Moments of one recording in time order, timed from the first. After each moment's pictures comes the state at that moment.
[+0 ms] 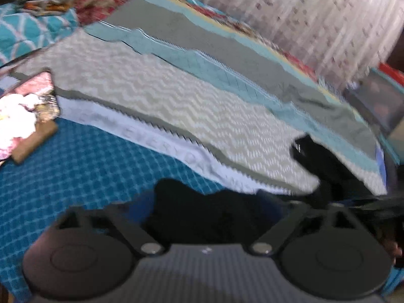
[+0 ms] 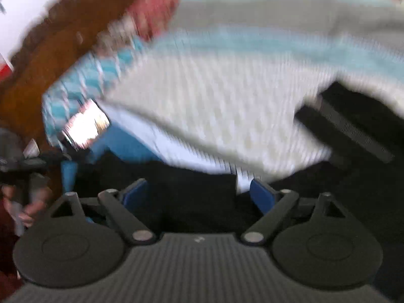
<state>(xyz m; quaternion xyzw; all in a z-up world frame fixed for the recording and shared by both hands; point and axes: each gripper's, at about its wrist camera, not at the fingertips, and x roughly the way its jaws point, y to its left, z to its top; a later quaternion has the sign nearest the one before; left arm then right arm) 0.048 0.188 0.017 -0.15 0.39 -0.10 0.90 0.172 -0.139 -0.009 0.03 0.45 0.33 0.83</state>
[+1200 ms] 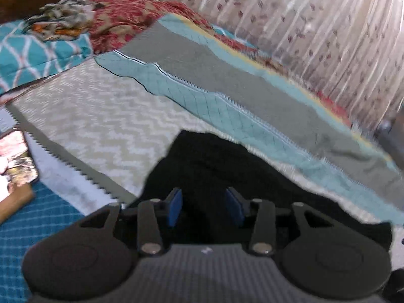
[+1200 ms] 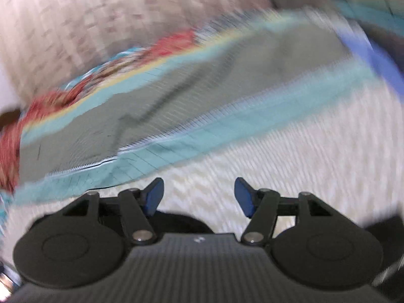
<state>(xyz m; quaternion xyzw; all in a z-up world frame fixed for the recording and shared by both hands) 0.152 0.169 0.030 -0.17 0.33 0.00 0.93 0.223 -0.383 0.024 0.23 0.30 -0.03 0.92</state>
